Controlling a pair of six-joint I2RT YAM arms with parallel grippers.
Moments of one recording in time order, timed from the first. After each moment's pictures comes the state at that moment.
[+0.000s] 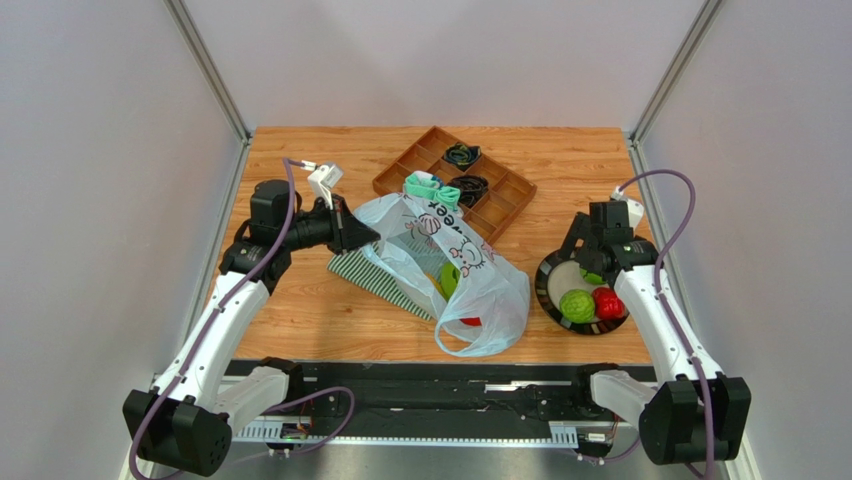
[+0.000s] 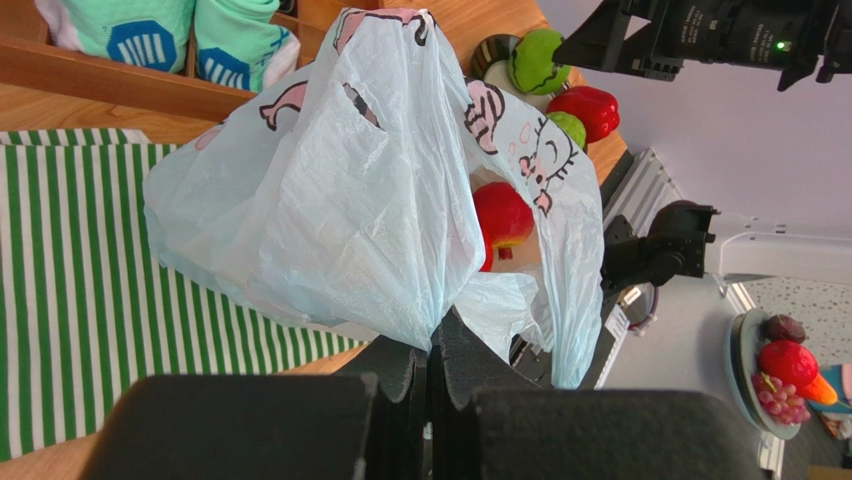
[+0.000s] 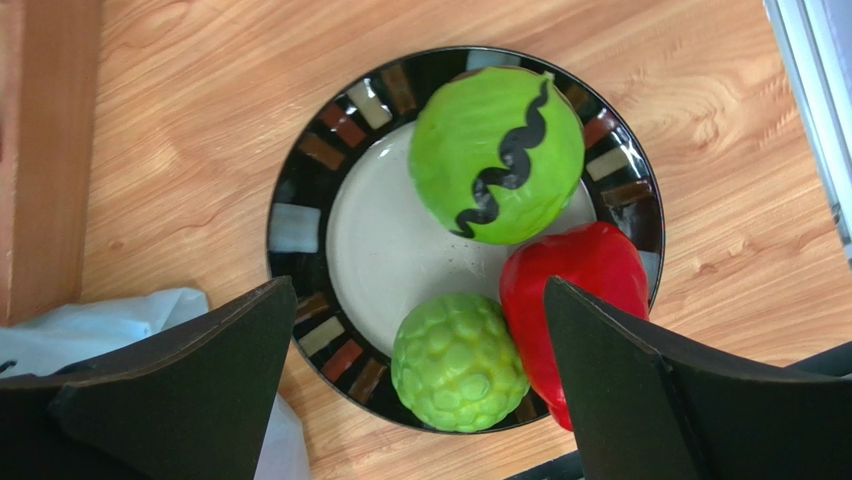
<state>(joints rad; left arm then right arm) -0.22 1.00 0.93 -0.36 0.77 -0.30 0.09 1.08 0.88 -0.72 0.32 0.45</state>
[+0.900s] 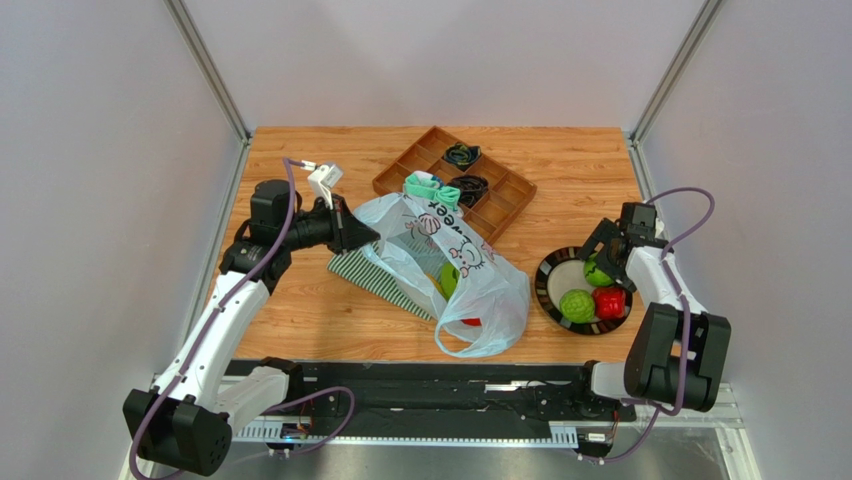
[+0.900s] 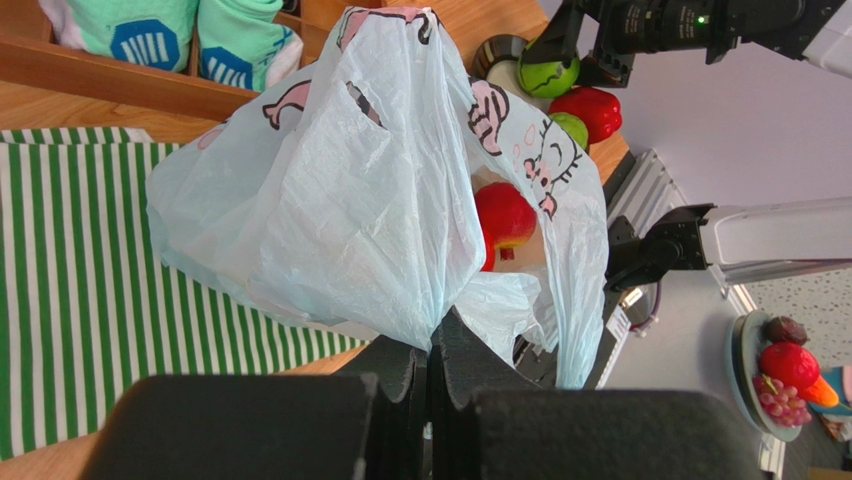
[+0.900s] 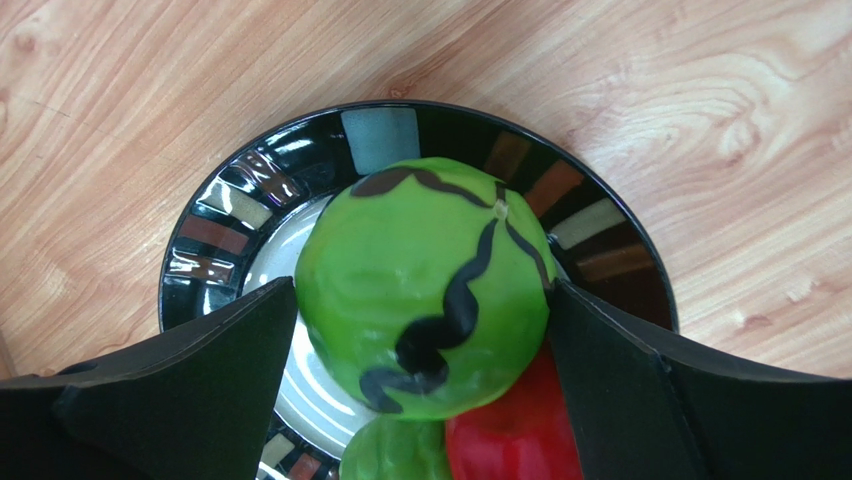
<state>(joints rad) -0.22 1.01 0.93 -0.36 0.77 -0.30 -0.23 1.33 0.81 -0.51 0.11 0.43</state>
